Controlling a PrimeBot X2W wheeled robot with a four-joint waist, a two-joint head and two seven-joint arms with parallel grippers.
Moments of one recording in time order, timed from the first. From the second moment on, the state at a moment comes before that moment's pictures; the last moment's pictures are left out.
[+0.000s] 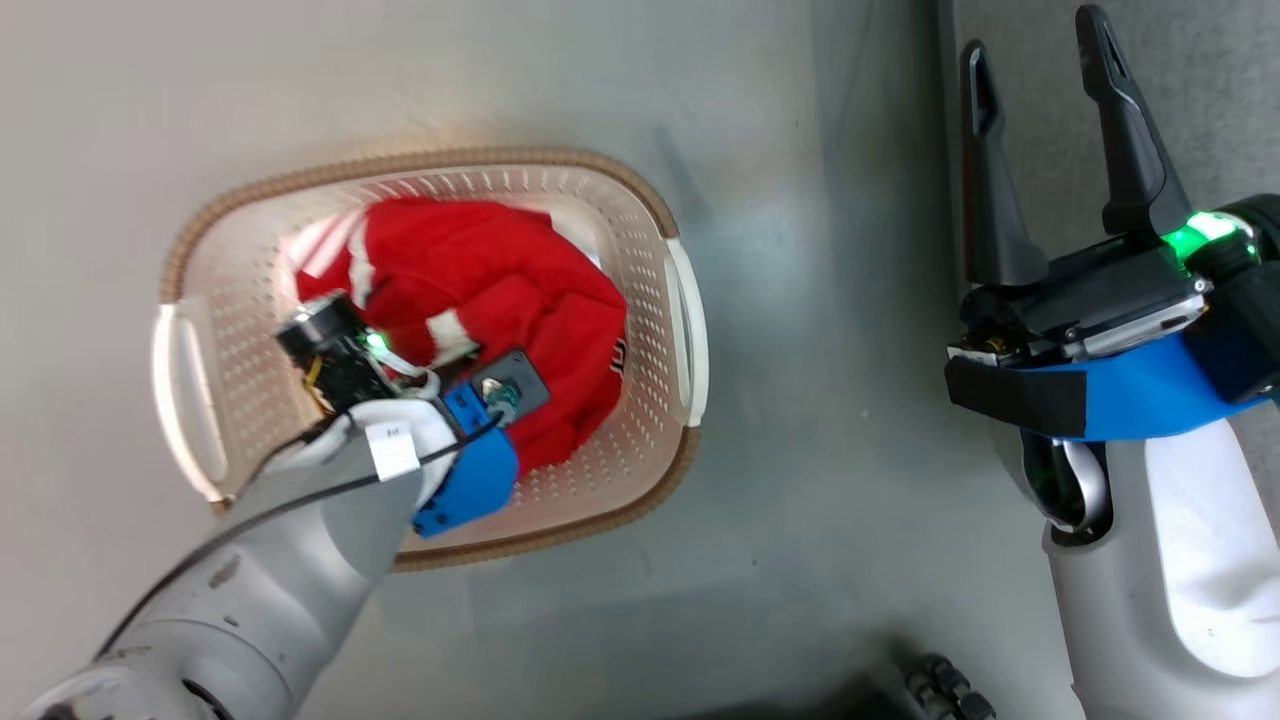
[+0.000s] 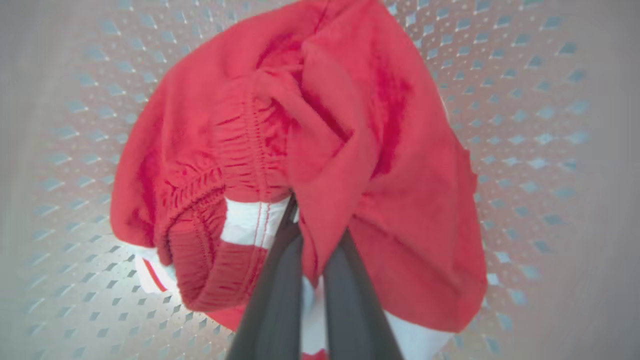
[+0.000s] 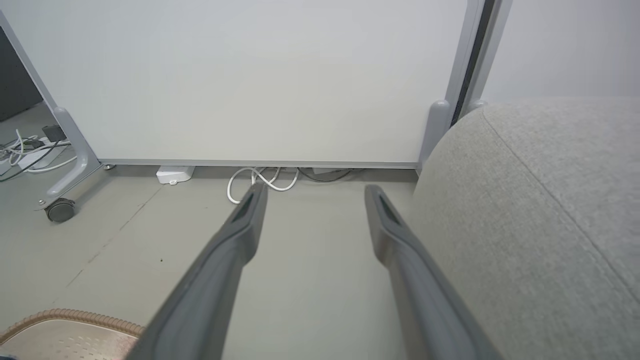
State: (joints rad) left arm -0.98 0.16 -1.28 1.25 -0.27 -0.13 -0.10; right arm -0.54 -0.05 0.09 -0.01 0.10 0.13 -0.26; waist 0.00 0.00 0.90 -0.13
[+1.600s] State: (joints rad) left arm -0.72 0.22 -0.72 0.51 -0.42 -0.08 -0.26; right arm -0.14 -0.05 0.05 0.13 0.09 0.13 -0.26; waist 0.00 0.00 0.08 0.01
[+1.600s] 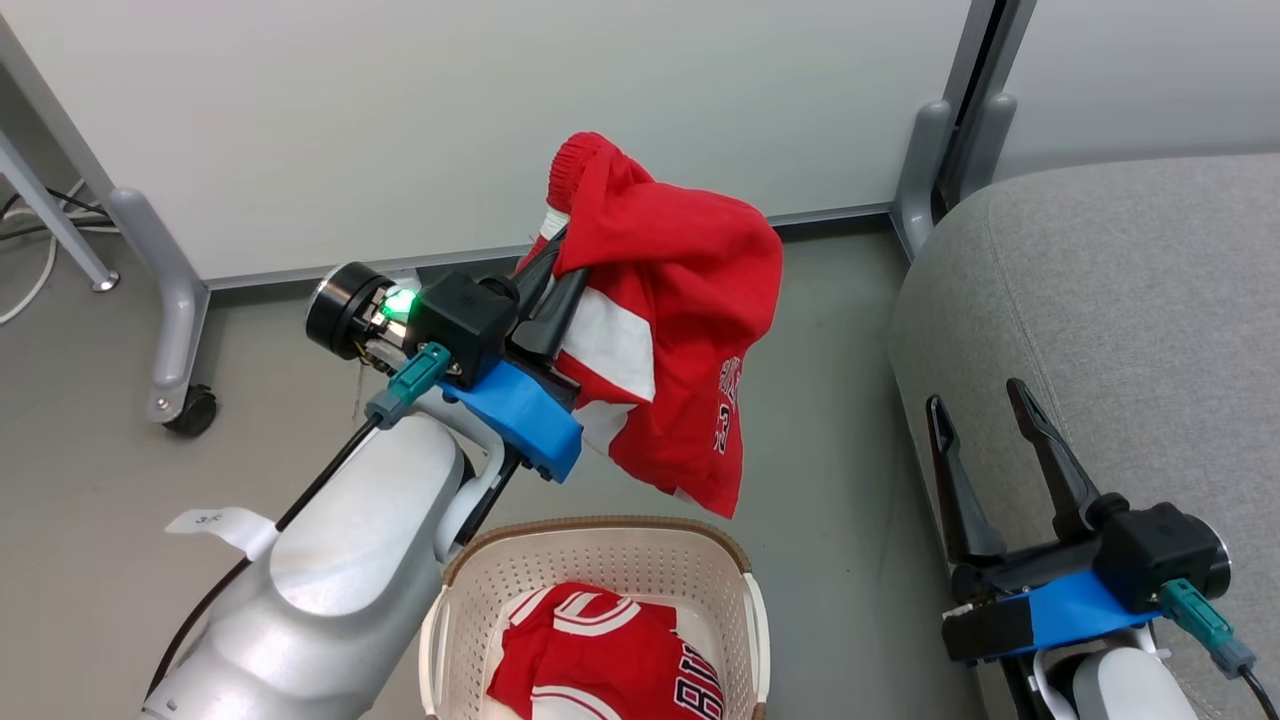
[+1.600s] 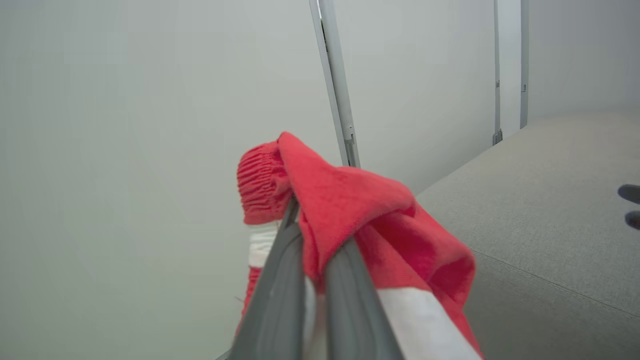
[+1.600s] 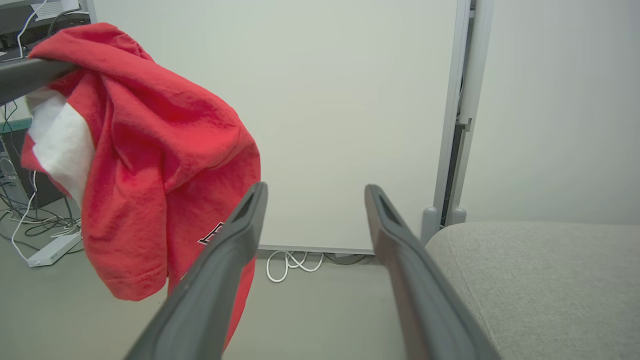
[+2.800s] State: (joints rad) left arm -0.77 0.15 -0.82 0.44 -0.41 -0.09 -0.25; right arm -0.55 -0.11 0.43 0.48 0.01 0.13 -0.26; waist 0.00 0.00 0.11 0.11
